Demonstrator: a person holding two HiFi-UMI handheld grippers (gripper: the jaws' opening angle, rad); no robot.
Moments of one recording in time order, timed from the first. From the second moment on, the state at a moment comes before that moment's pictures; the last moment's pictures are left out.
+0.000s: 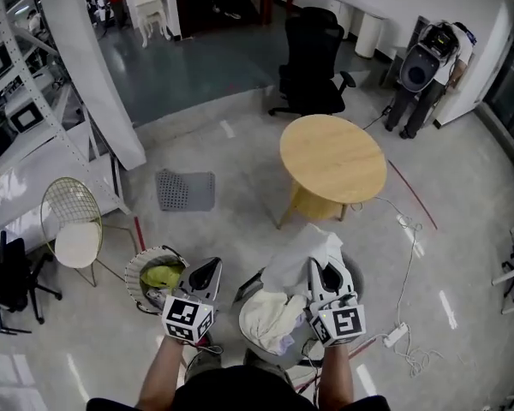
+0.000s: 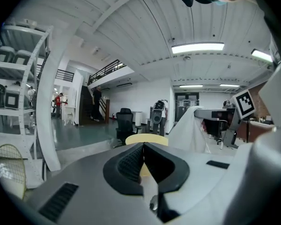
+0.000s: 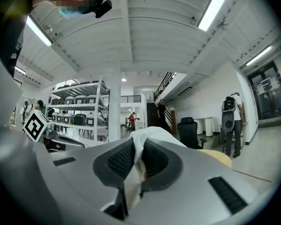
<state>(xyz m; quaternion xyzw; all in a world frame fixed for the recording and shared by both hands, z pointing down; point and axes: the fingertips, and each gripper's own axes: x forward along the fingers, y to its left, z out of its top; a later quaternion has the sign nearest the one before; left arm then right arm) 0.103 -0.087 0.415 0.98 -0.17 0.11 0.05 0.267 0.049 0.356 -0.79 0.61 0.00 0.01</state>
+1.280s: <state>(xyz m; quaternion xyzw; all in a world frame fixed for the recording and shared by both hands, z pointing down) -0.242 -0.267 0.506 0.87 -0.45 0.15 0.15 -0.067 -0.259 0.471 -0.53 0.84 -0.08 -0.06</state>
